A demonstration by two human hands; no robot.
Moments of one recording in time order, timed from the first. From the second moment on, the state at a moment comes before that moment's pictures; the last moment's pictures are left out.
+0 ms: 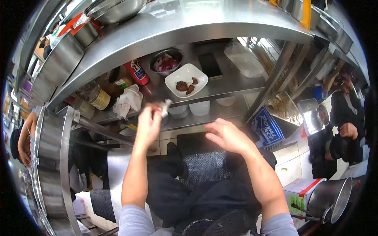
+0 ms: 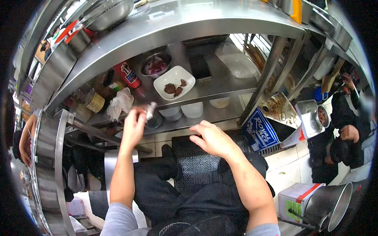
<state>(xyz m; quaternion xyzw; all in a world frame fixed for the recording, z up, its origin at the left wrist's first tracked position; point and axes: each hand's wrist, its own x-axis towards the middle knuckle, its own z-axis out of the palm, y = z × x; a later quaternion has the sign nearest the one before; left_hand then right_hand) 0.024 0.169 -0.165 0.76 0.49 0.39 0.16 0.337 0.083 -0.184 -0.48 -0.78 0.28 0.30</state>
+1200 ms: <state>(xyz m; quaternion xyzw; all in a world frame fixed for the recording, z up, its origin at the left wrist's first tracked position) 0.099 0.099 -0.197 0.56 0.30 0.51 0.58 0.293 0.074 -0.173 -0.38 -0.48 0.57 0.54</state>
